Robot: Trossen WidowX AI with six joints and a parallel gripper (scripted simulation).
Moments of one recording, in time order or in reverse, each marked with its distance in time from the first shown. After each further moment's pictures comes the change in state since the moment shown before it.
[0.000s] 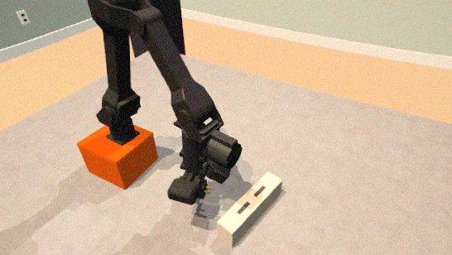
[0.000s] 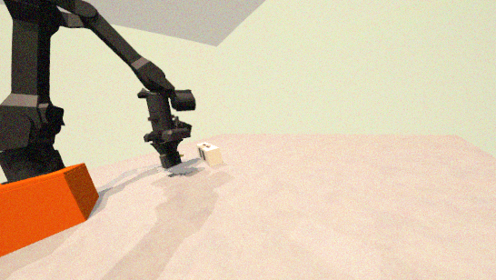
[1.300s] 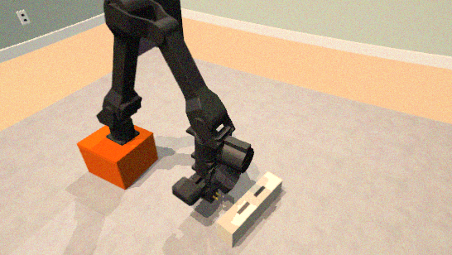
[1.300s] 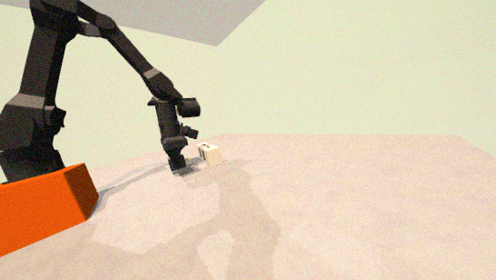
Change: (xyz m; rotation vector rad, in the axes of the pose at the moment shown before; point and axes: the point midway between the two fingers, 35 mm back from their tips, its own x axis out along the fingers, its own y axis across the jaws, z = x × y) arm 0.020 0.016 0.024 0.350 0.001 0.026
